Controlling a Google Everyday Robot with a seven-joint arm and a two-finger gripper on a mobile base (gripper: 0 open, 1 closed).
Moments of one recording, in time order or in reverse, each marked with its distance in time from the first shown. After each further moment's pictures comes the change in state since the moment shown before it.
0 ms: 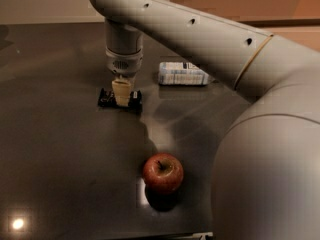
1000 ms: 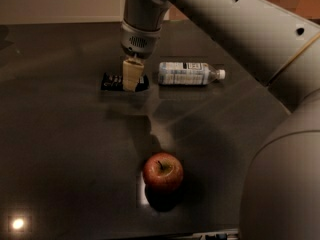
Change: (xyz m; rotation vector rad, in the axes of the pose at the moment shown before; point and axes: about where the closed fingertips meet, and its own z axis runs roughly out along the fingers) arm 0.018 0.008 -0.063 -0.013 -0.131 -0.036
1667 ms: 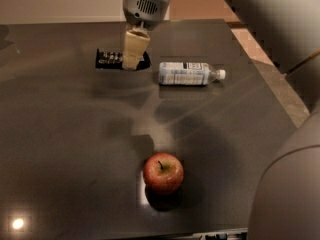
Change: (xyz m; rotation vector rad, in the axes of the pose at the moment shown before) arm -0.009 0.019 -0.077 0.016 -0.081 -0.109
